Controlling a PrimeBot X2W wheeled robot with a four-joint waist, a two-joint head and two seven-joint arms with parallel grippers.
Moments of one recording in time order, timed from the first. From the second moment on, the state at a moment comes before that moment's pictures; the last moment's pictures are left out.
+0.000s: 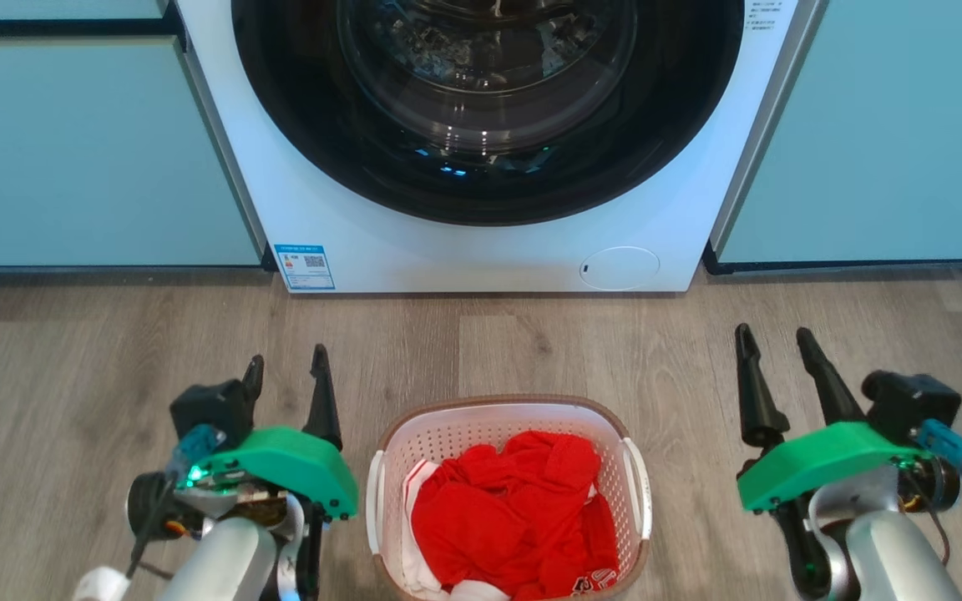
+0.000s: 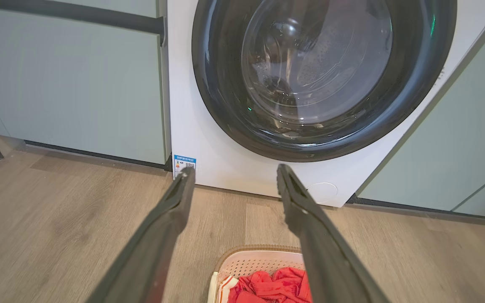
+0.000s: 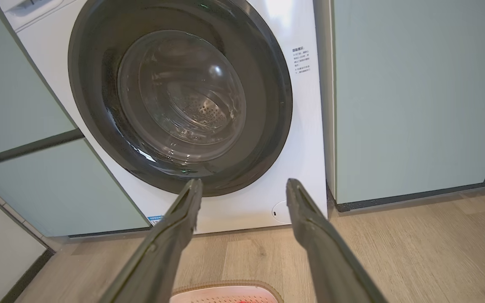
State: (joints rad) left arm -0.13 0.18 -0.45 0.18 -0.54 0.32 -0.13; right arm -0.06 -0.06 0.10 0.11 0.42 0.13 -0.13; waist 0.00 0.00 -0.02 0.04
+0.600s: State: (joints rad) left arm -0.19 0.17 -0.53 0.20 -0.34 0.38 -0.18; right arm -0.09 -0.07 0.16 0.13 0.20 0.13 -0.18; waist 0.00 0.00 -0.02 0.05
